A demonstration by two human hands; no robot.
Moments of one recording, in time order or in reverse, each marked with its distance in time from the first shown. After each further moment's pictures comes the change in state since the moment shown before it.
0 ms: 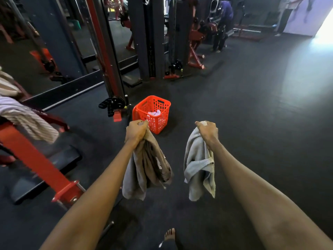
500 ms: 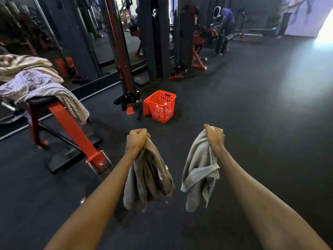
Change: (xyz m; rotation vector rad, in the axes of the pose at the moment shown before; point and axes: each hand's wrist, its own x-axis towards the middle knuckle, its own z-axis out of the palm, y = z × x) left_hand -0.374 -0.085 -0.117 -0.036 0.000 0.028; right_hand -0.353 0.100 -0.108 0.156 0.054 0.021
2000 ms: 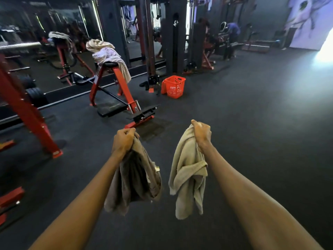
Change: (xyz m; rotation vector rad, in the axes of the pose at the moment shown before) left_hand -1.051 -0.208 -0.284 -0.024 0.182 0.093; right_hand -0.938 0.256 -0.379 0.088 -0.142 -0.117
